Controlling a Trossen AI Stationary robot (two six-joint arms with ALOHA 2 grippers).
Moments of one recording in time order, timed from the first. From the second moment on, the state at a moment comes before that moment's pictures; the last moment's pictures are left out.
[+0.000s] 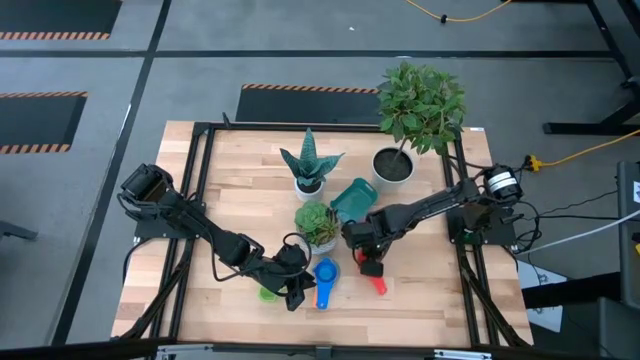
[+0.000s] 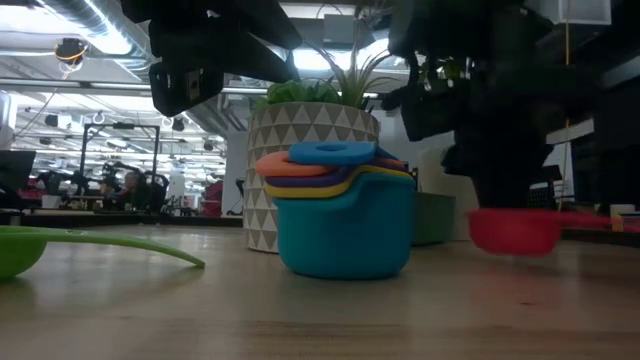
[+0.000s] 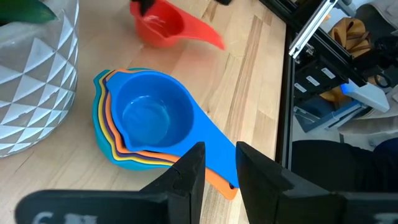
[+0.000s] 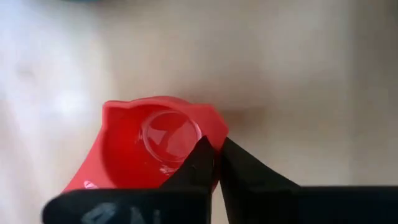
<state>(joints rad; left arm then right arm) -0.53 1.68 0.99 0.09 -0.33 -0.93 0.24 1.77 1.07 -0.68 -0.13 0.42</state>
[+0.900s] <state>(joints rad) -0.53 1.68 0.99 0.09 -0.33 -0.93 0.33 1.77 1.29 -0.49 -0.06 0.76</state>
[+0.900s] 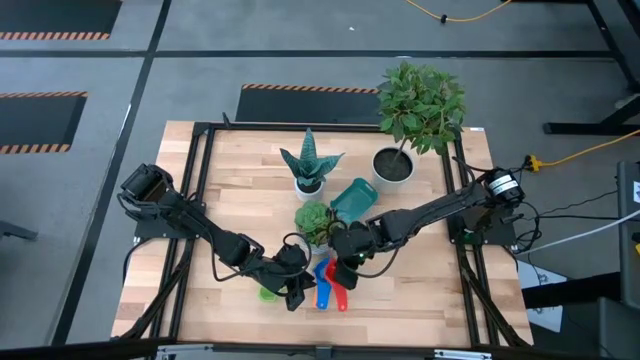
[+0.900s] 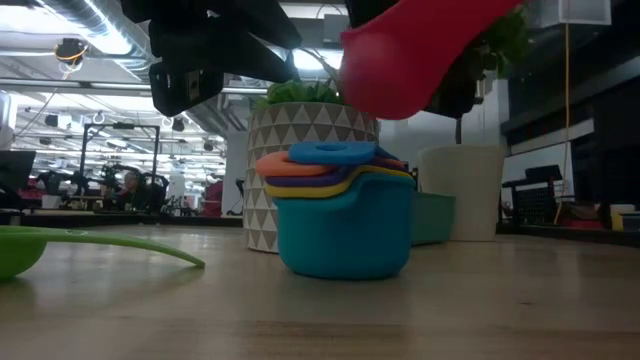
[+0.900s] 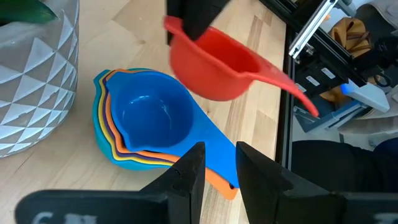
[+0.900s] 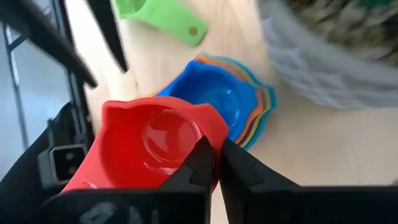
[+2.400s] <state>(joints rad) -0.53 1.68 0.99 0.10 -0.33 -0.90 0.33 1.83 1.29 -0.43 0.09 0.69</state>
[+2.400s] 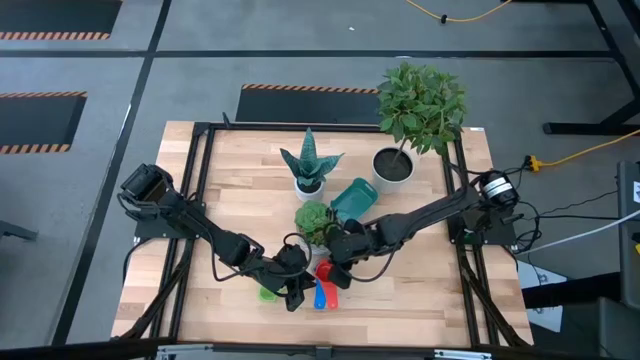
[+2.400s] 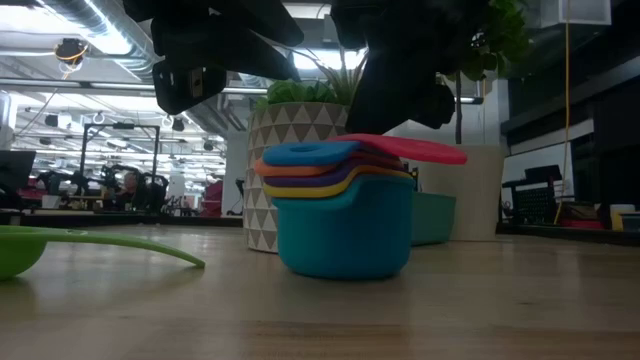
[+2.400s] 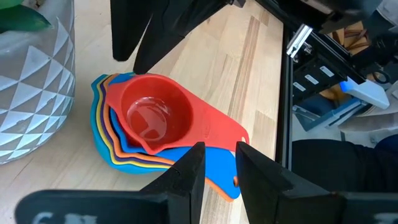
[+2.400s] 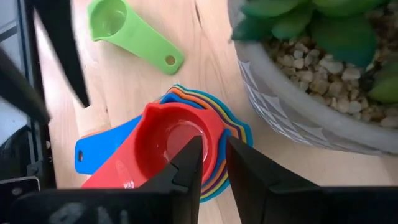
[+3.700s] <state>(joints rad) -0.63 1.61 0.99 -0.22 0.05 -1.52 0.48 1.66 0.95 -0.30 0.10 0.36</state>
